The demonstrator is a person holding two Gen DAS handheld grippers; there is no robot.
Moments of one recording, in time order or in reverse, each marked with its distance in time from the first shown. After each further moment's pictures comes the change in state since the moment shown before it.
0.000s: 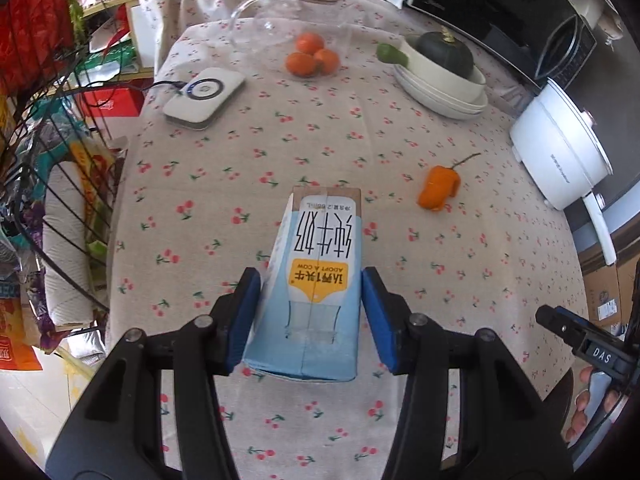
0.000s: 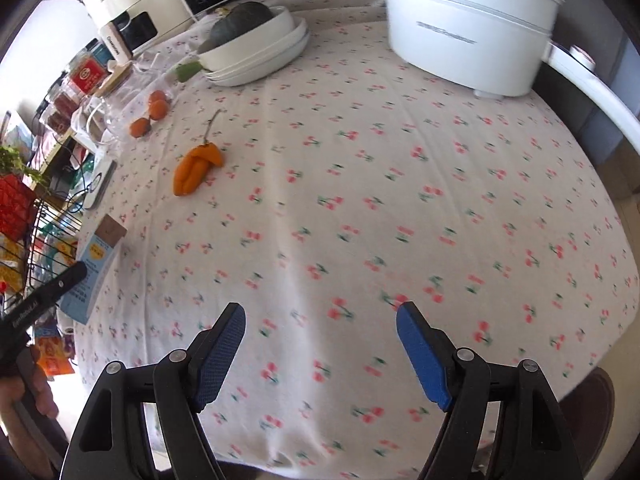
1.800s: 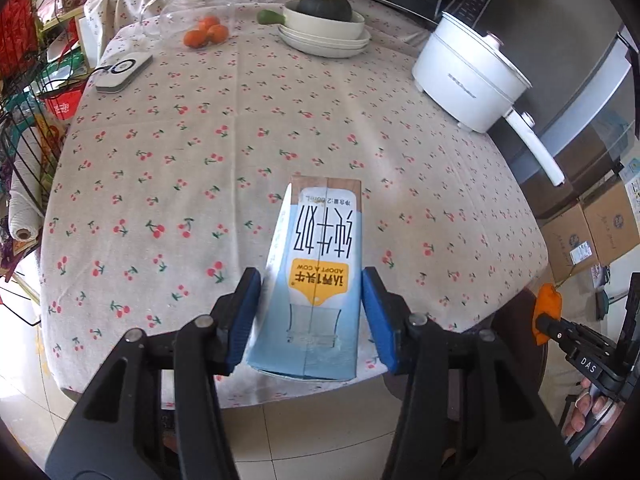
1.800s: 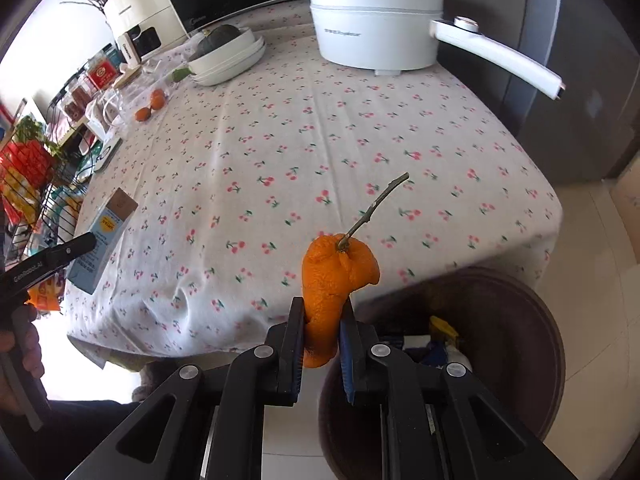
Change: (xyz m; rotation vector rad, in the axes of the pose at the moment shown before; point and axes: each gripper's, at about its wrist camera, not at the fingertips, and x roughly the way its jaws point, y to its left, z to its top) left arm -0.049 -0.113 -0.106 0.140 0.027 -0.148; right arm -0.099 -0.118 -0.125 -0.003 -0.067 -0.032
